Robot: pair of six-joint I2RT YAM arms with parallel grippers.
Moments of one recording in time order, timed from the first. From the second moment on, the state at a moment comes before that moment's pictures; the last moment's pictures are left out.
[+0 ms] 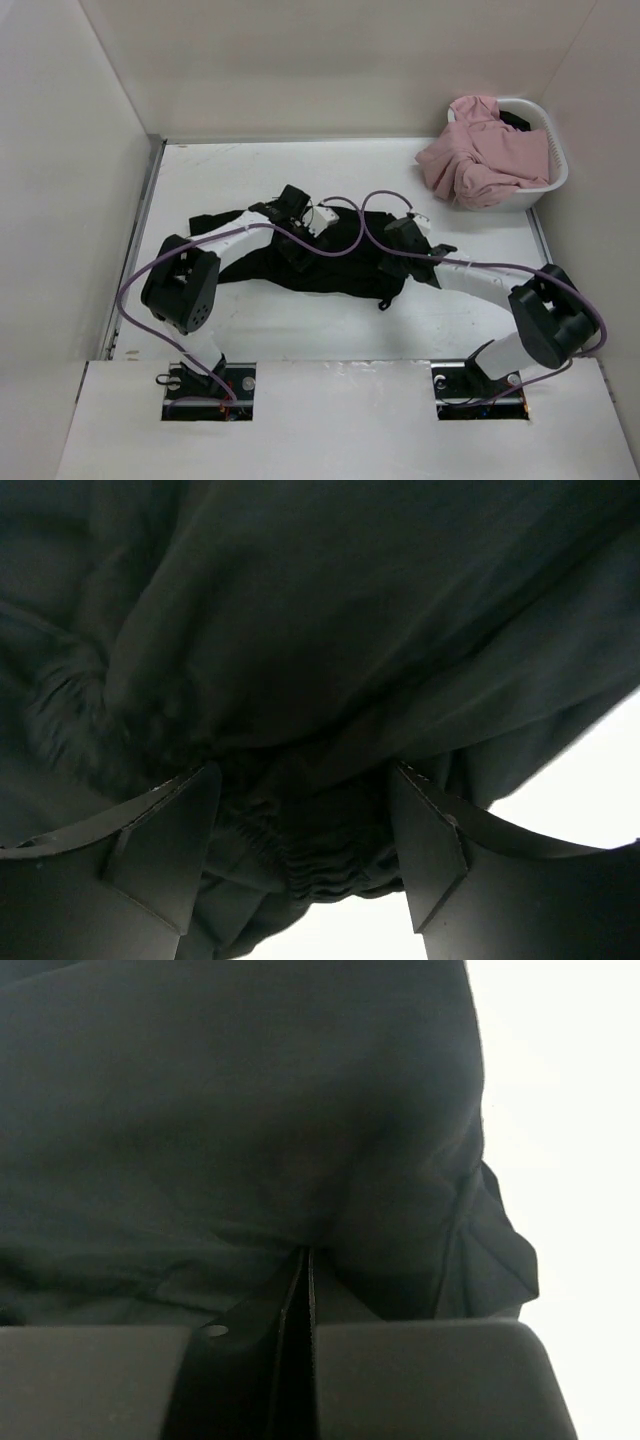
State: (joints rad) left arm -0.55 1.70 1.16 -0.57 0.16 0.33; right arm 0.62 1.47 0.76 -0.18 0.22 0.92
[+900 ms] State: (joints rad) left arm -0.56 1.71 1.13 -0.49 0.10 0.32; right arm 0.39 1.44 0.66 -0.01 0.03 0.95
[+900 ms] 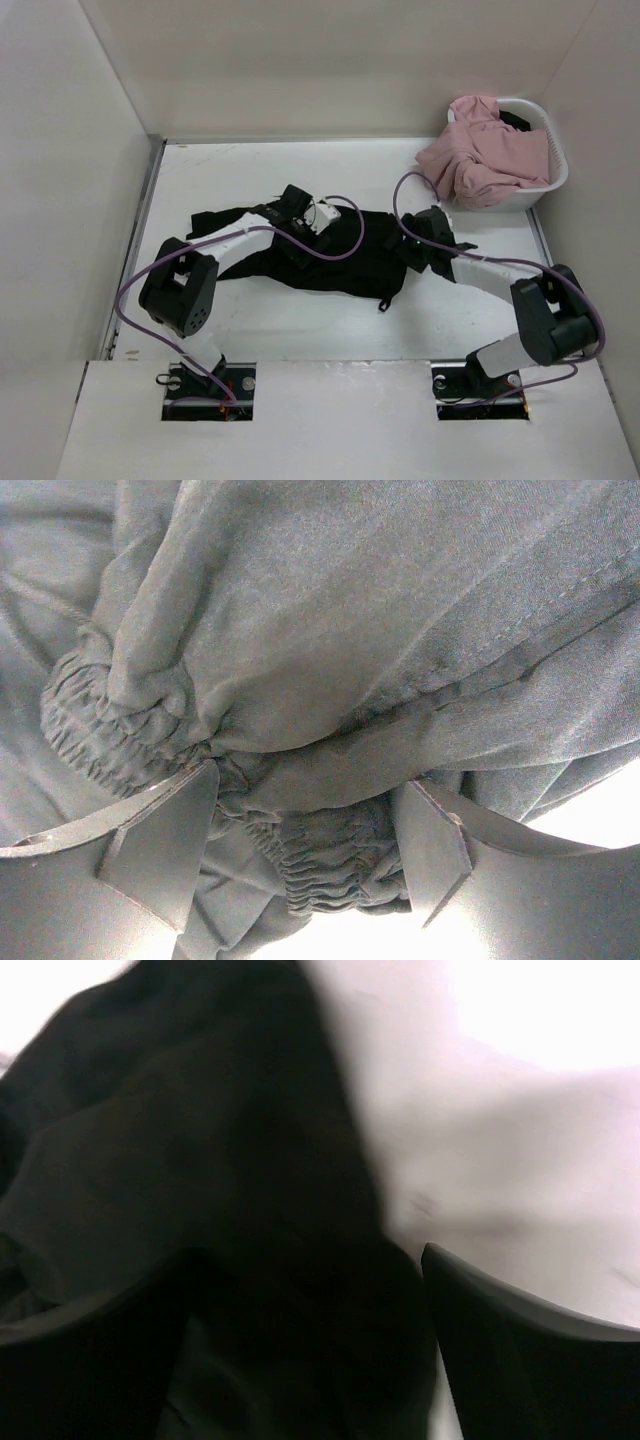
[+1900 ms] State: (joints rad) left arm -0.19 1.74 1.20 -0.57 0.10 0.27; right arm 0.59 1.57 1.69 -0.77 0.08 0.56
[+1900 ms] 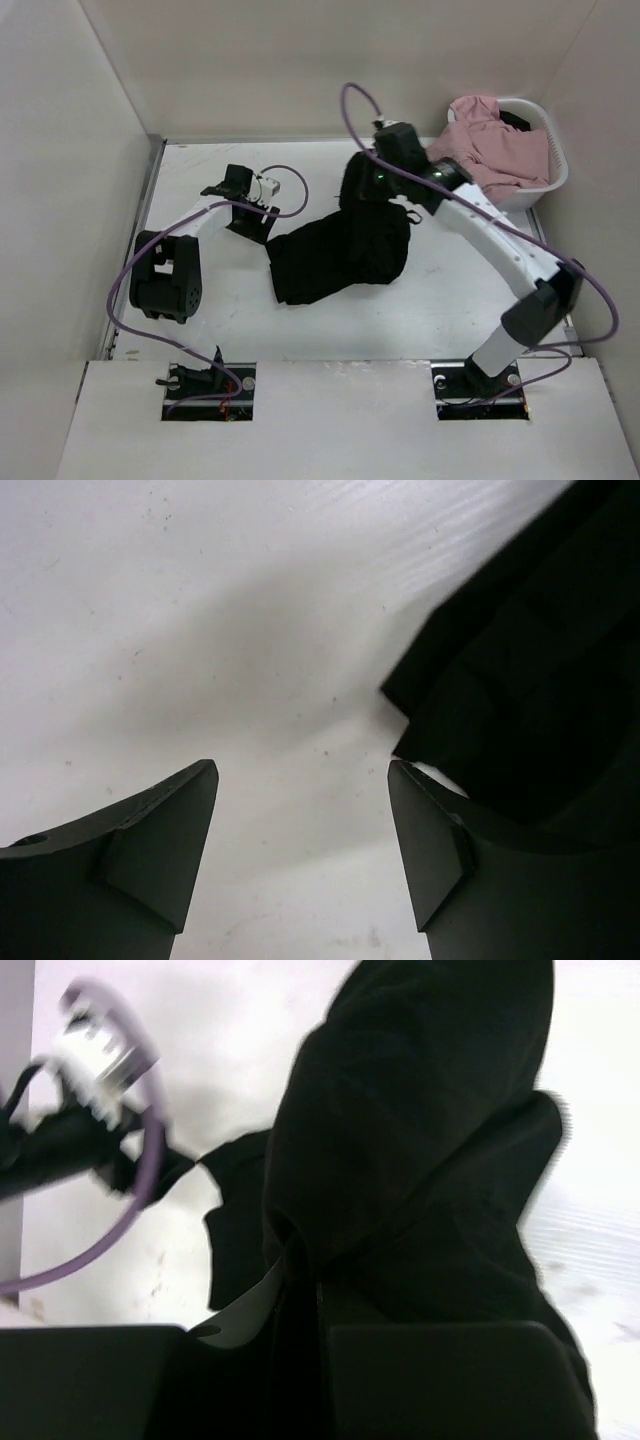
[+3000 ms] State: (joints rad) left arm -0.02 1.89 1.55 -0.62 0.11 0.24; right arm 0.99 1.73 1.57 -0.32 -0.01 0.50
